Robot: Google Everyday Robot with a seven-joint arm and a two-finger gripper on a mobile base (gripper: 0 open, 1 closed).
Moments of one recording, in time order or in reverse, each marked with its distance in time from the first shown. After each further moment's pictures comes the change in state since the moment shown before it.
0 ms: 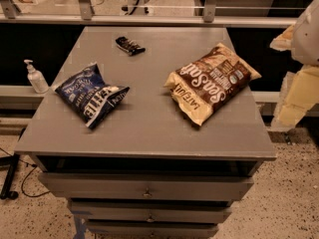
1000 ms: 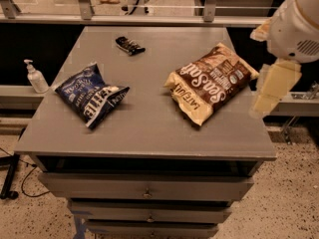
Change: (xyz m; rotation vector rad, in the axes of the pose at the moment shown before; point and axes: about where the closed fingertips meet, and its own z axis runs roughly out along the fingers) arm -0.030 -0.025 0.017 0.055 -0.053 -0.059
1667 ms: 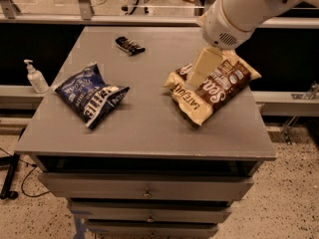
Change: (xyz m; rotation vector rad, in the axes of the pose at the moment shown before) arm -0.107 -0.072 0.074 0.078 -0.243 -0.015
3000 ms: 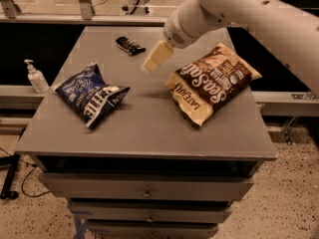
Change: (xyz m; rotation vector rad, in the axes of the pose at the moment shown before) arm -0.061 -0.065 0.113 0.054 -0.189 0.206
